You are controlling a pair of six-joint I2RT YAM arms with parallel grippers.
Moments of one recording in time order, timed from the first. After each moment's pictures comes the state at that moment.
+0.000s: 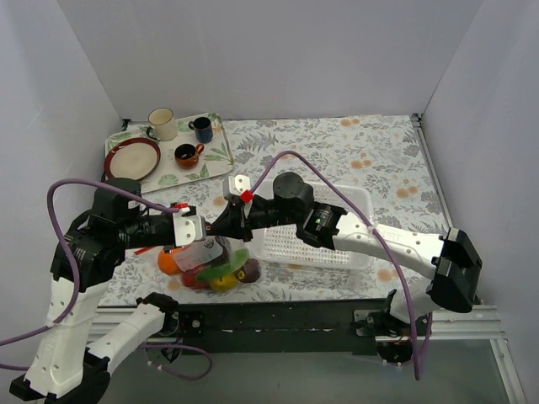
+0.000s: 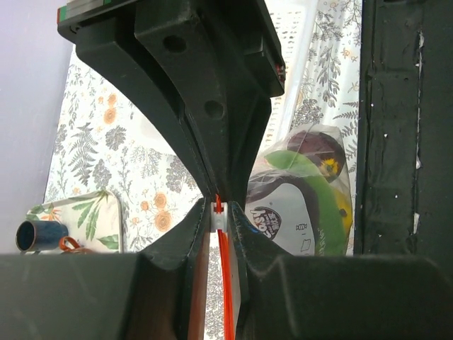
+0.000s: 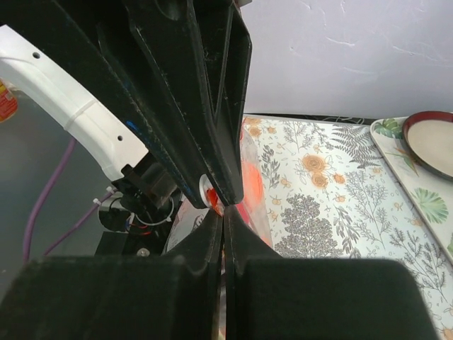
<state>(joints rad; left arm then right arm) -0.39 0.81 1.38 -1.19 0.72 0.91 1.12 1.48 1.19 0.26 -0.61 -0.03</state>
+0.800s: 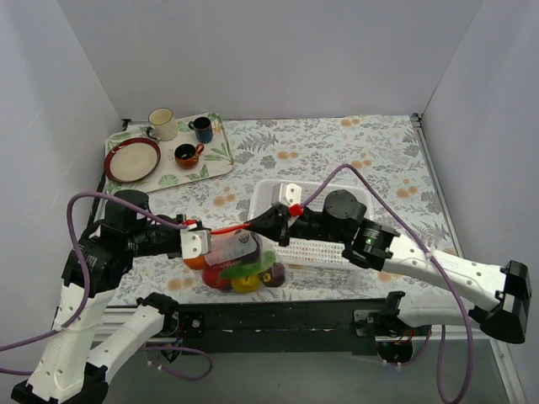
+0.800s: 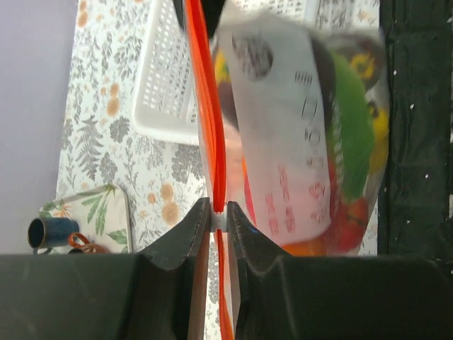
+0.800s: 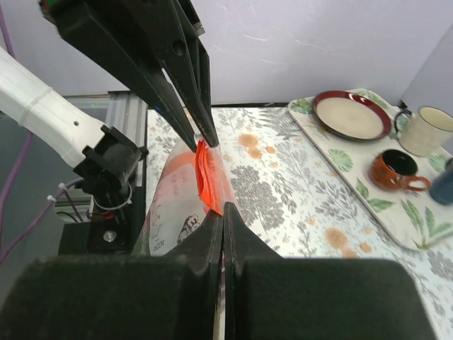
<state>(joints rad) -0.39 0.73 1.23 -1.13 0.68 1.00 1.12 1.14 0.98 0.18 -0.37 -0.09</state>
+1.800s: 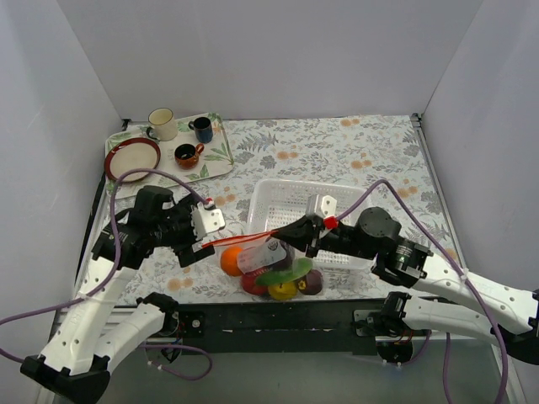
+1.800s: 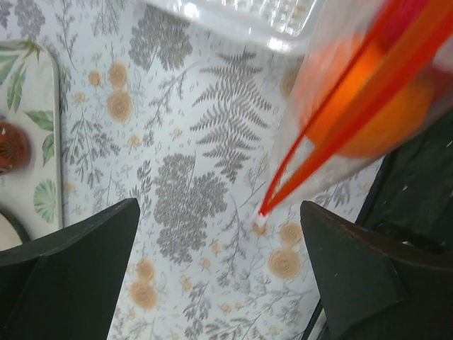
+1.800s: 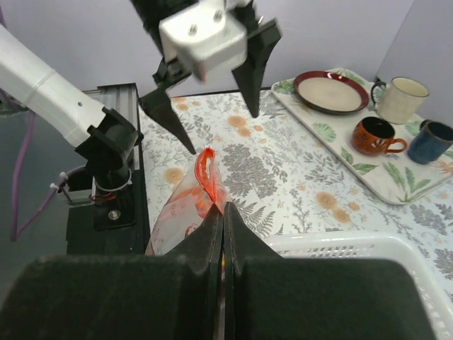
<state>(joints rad) -0.39 0.79 1.00 -1.08 0.33 0.86 1.11 0.80 0.78 0.07 -0.25 -0.07</state>
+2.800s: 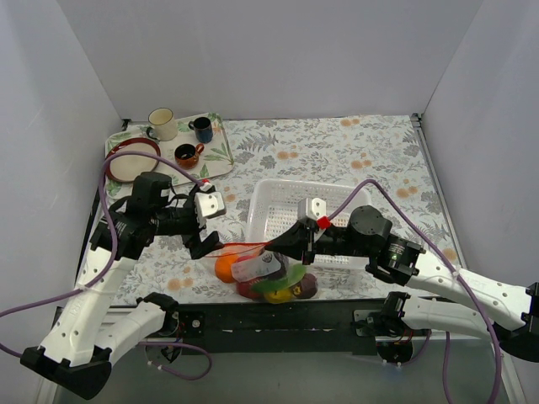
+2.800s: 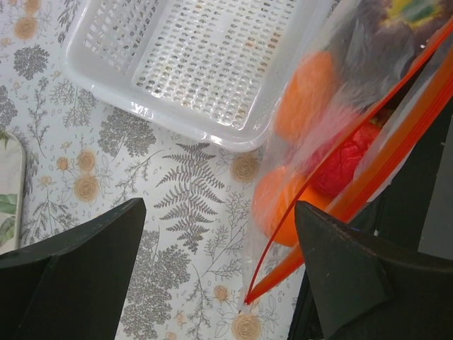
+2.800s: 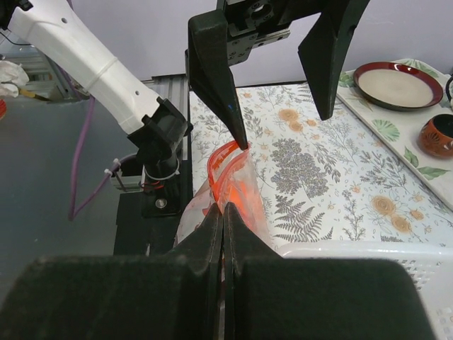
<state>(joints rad) -0.39 0.88 1.15 -1.03 0.64 0.66 1.11 0.88 0.79 0.10 -0.42 0.01</state>
